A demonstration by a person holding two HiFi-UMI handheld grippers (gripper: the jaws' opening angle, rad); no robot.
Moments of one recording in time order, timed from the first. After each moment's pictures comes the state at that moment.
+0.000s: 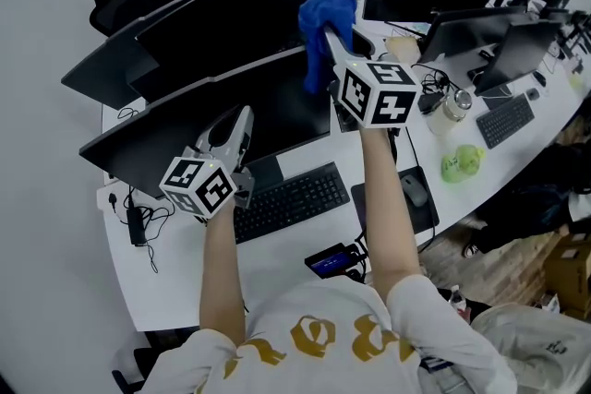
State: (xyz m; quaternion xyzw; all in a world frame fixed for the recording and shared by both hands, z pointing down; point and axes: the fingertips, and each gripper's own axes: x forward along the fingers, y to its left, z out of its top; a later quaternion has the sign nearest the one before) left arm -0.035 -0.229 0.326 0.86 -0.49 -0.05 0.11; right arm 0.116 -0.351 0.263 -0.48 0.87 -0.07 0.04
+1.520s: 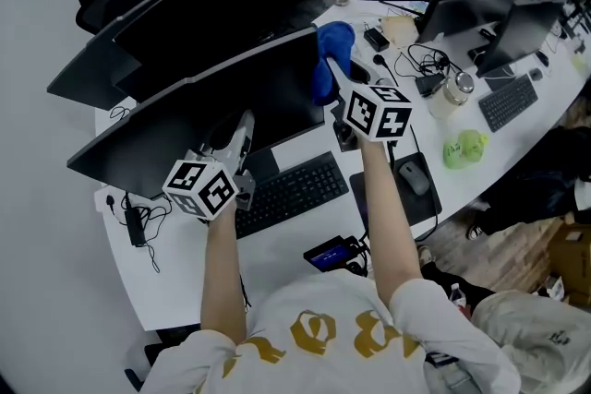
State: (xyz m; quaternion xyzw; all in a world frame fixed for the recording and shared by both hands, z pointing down) left arm -0.022 -0.237 0.371 0.86 -0.49 -0.02 0.15; right arm 0.137 -0.350 0.391 -0.47 0.86 -0.20 0.04
